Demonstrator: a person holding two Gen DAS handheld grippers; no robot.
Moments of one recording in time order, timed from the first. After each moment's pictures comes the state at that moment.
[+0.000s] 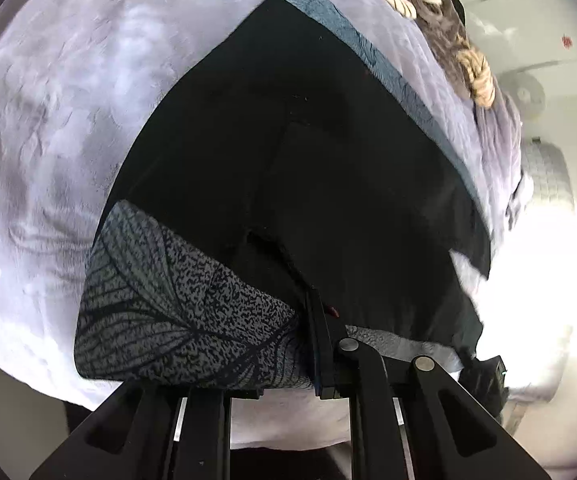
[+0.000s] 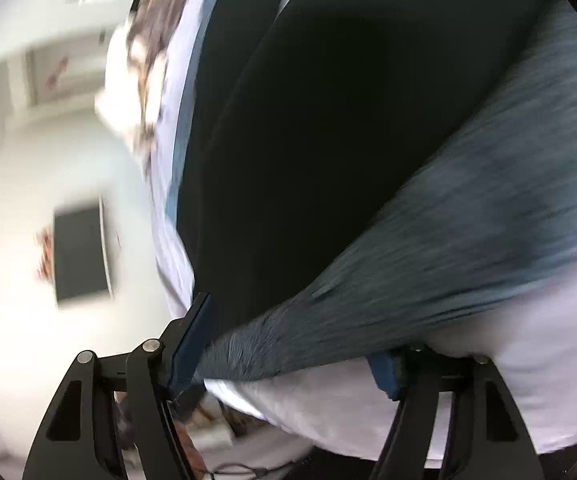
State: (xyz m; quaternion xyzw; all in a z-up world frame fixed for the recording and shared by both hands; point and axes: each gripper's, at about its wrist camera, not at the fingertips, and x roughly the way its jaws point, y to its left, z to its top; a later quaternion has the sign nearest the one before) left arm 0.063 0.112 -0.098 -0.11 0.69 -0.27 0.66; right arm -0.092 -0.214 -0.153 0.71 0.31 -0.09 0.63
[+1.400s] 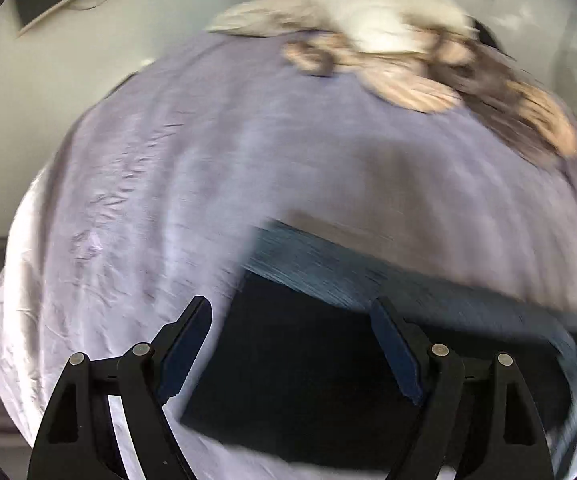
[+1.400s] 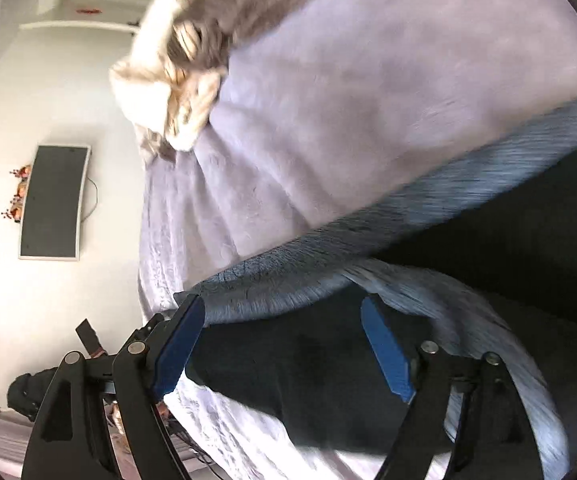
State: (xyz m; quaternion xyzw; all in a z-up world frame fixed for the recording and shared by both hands) left arm 0.207 -0.063 -0.035 0.08 0.53 -0.16 0.83; right arm 0.109 -0.432 -0.072 0.54 0.43 -0.03 0.72
